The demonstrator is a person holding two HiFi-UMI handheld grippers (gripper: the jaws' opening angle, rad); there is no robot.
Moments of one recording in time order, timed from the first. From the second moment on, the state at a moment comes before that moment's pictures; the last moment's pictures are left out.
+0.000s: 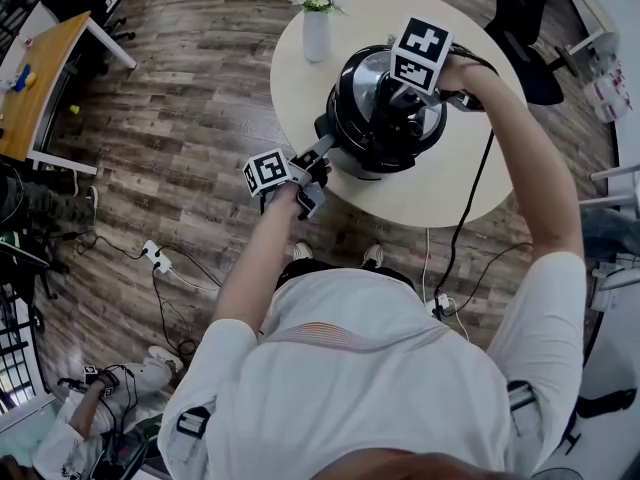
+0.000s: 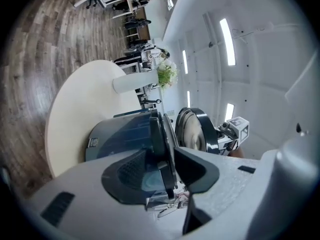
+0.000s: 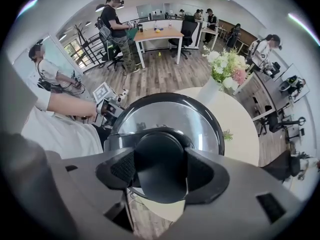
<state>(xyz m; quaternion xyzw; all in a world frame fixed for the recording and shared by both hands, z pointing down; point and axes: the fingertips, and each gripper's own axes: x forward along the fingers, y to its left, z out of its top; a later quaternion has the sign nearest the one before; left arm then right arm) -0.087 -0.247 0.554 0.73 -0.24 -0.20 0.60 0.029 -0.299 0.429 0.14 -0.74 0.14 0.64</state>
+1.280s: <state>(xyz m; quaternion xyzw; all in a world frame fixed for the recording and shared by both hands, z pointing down) 0.092 -0.239 0.366 0.93 -0.37 0.02 0.05 0.288 -0.218 0.447 0.28 -0.69 0.25 0.62</state>
